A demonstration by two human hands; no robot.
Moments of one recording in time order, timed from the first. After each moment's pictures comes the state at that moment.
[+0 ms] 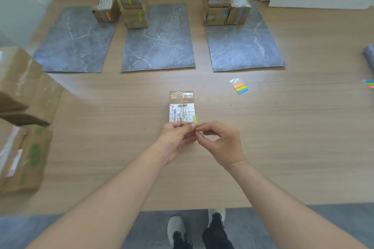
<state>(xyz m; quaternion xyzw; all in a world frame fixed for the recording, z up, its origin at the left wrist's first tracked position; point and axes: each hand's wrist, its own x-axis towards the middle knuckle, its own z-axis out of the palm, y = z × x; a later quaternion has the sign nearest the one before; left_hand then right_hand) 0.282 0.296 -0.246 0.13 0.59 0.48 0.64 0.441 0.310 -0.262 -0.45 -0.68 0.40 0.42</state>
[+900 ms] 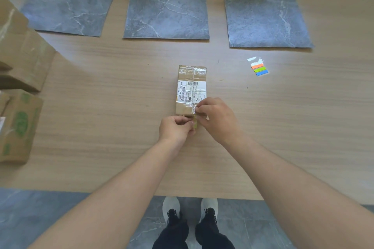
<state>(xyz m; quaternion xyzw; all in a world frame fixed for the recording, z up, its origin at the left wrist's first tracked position) 0.275 0.275 -0.333 0.16 0.73 0.44 0.50 0.407 0.349 -0.327 -0.42 -0.86 0.23 0.17</state>
